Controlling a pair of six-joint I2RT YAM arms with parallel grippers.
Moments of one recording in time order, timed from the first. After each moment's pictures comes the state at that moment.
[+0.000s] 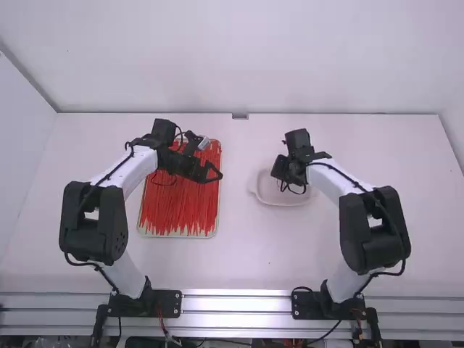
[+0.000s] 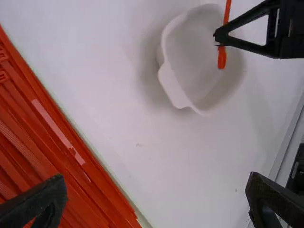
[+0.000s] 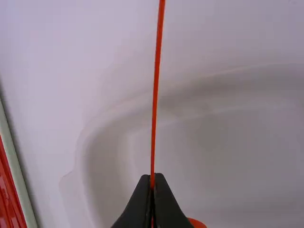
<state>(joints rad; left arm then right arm) -0.09 1.77 1.22 -0.67 0.79 0.24 0.26 1.78 1.09 -0.43 -0.12 0.58</state>
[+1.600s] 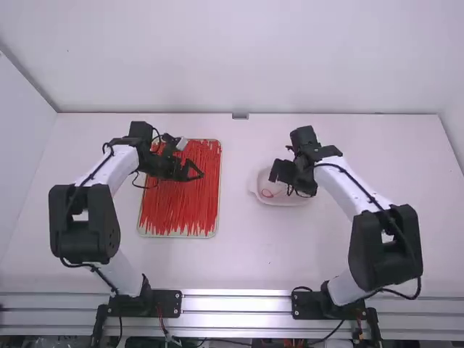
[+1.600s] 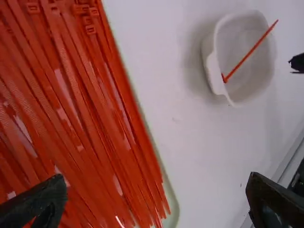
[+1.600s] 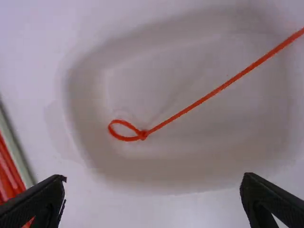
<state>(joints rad) 0.07 1.76 1.22 -0.80 0.75 0.25 0.27 1.66 1.15 -0.78 -0.13 0.52</state>
